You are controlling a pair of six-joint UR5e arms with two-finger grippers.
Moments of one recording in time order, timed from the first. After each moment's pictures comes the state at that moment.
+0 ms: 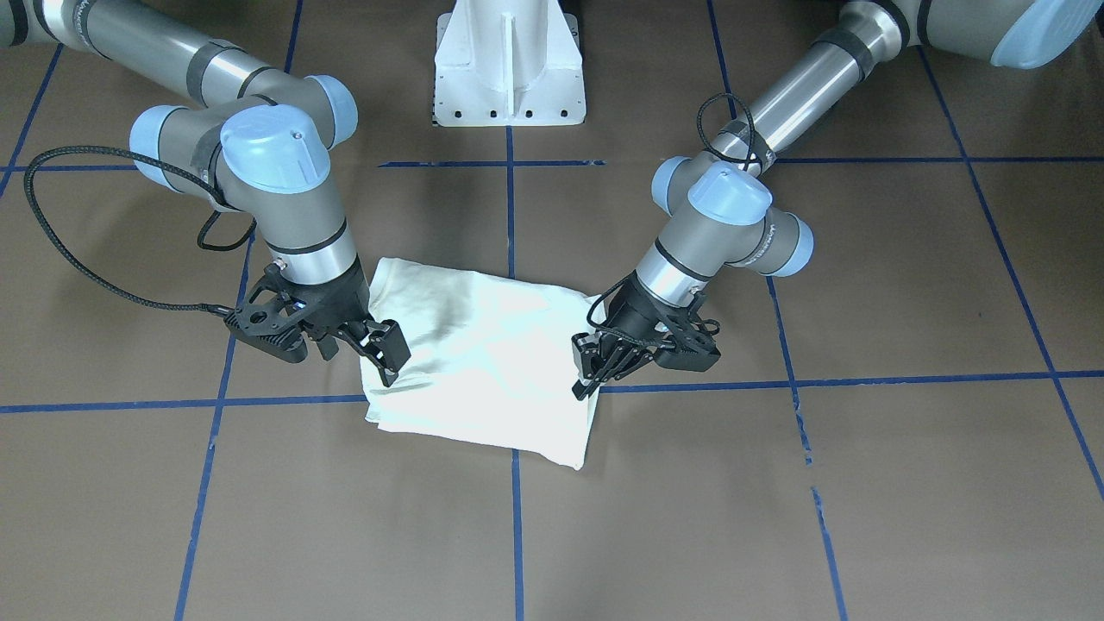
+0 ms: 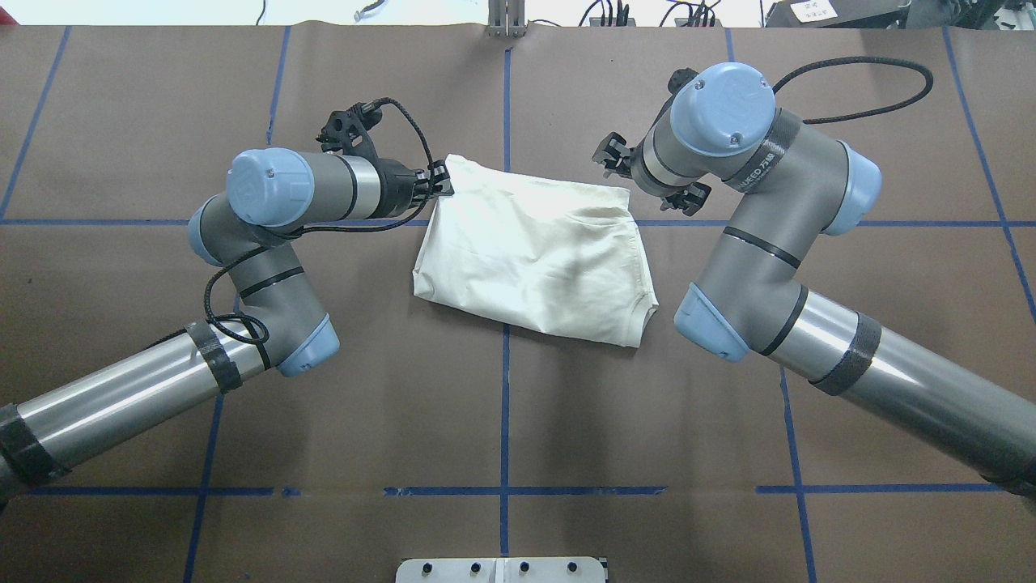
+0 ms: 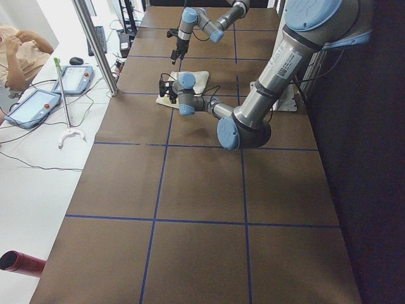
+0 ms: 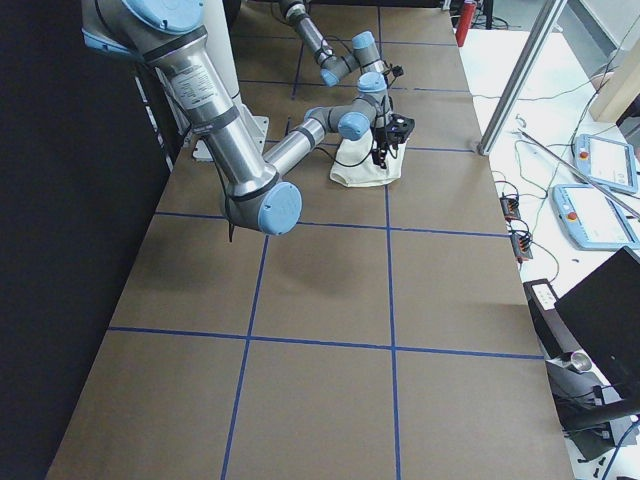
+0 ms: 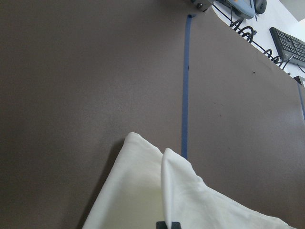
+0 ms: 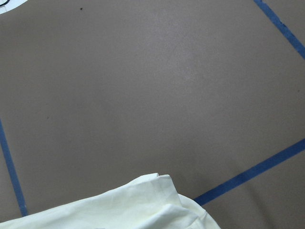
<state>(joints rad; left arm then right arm) -0.66 -2.26 -1.17 -2.67 -1.74 -1.58 0.72 -0.96 1.58 -1.35 1.78 1.60</state>
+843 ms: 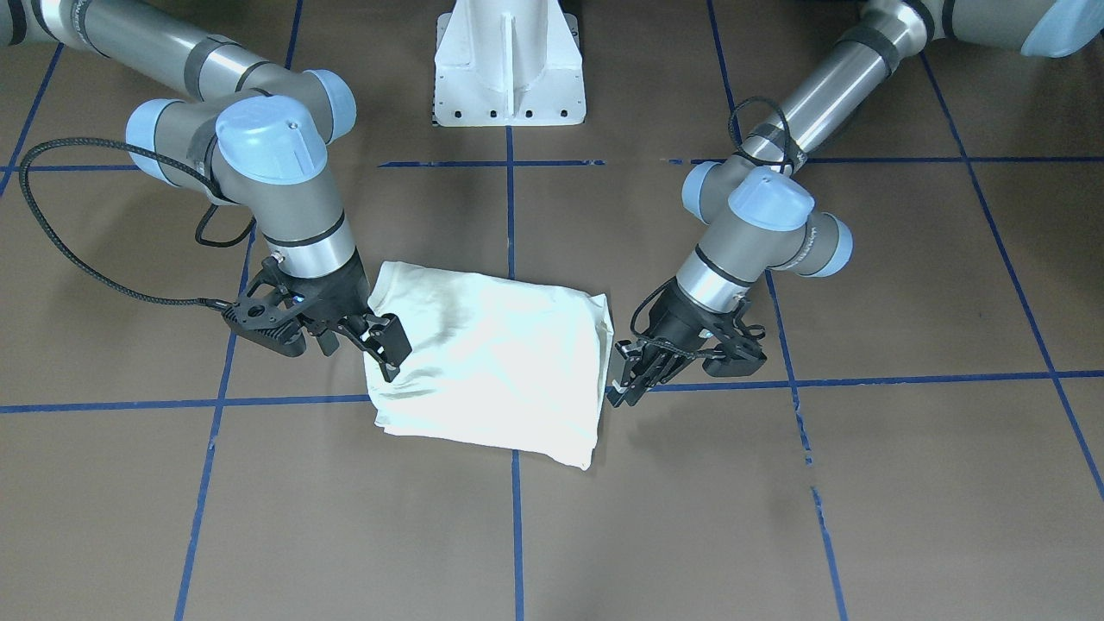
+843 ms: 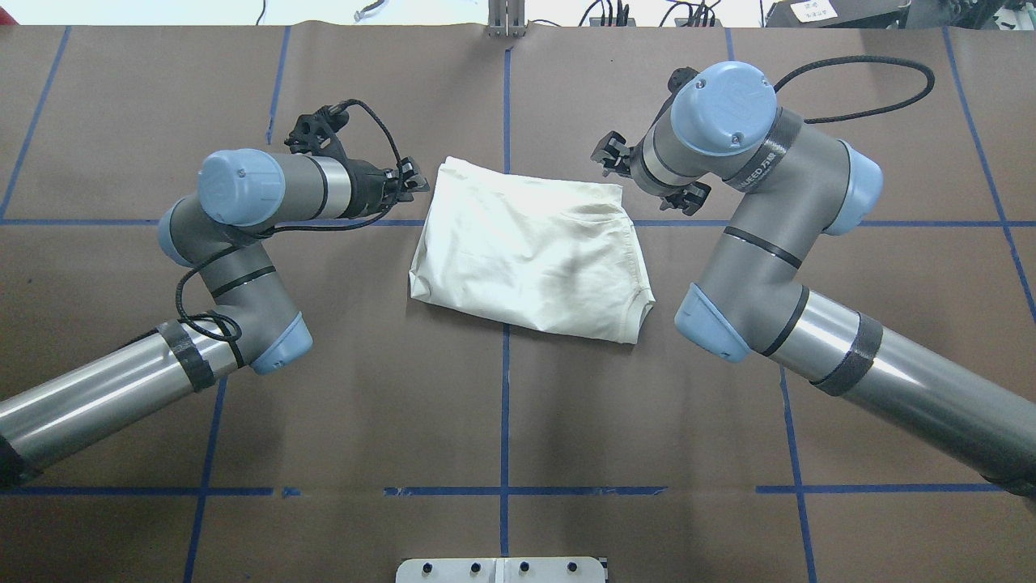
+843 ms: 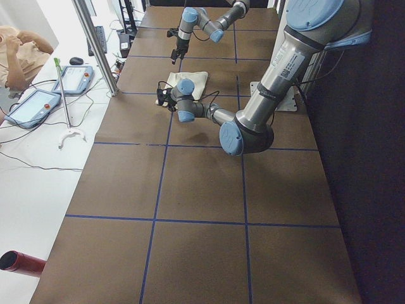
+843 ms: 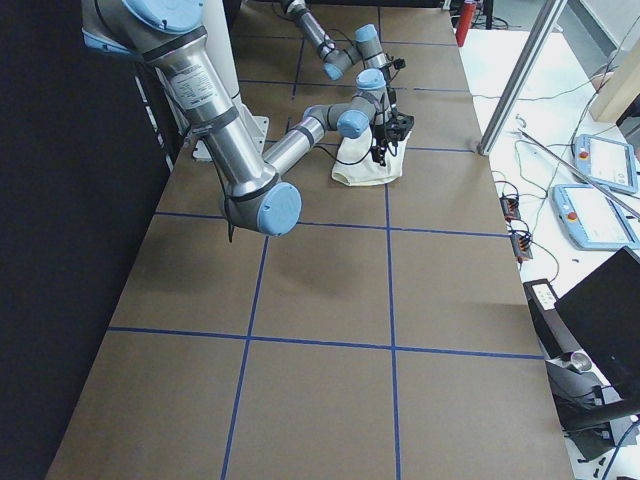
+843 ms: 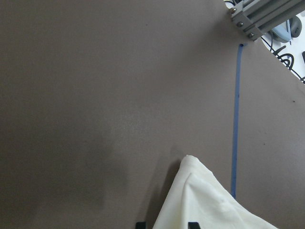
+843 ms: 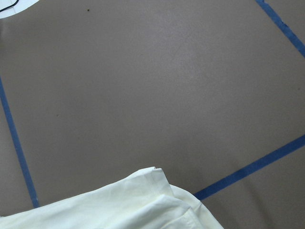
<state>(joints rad) -0.71 -2.20 -1.24 -2.66 -1.80 -1.65 0.73 -0.97 1.62 -1.36 1.80 1.60</state>
